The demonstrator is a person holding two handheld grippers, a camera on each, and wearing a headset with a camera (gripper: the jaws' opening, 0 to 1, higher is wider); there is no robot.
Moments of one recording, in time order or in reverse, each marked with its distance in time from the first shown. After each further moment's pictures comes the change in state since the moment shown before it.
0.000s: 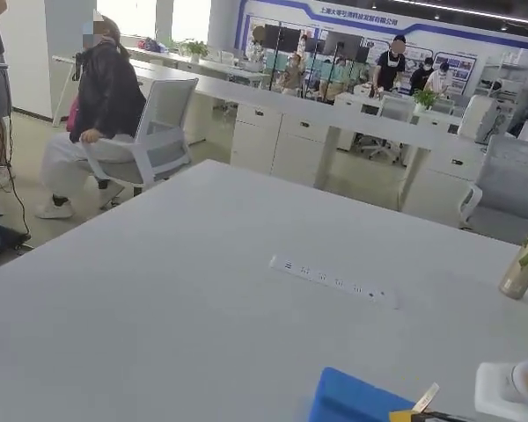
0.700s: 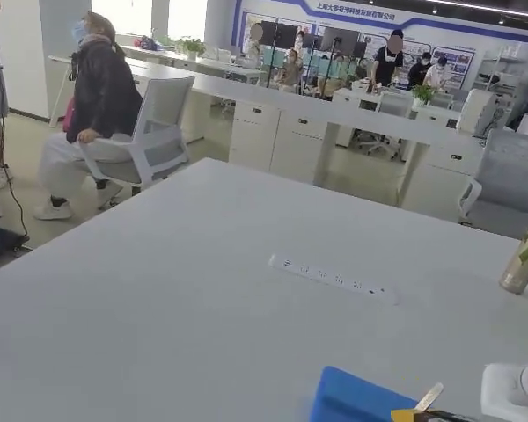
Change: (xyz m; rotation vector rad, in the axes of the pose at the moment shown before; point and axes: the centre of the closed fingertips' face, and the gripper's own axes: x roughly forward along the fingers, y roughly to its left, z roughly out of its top) left arm 0.000 -0.001 -0.002 0.004 0.014 -0.003; right arm -0.012 0.008 0.007 0.006 -0.055 0.001
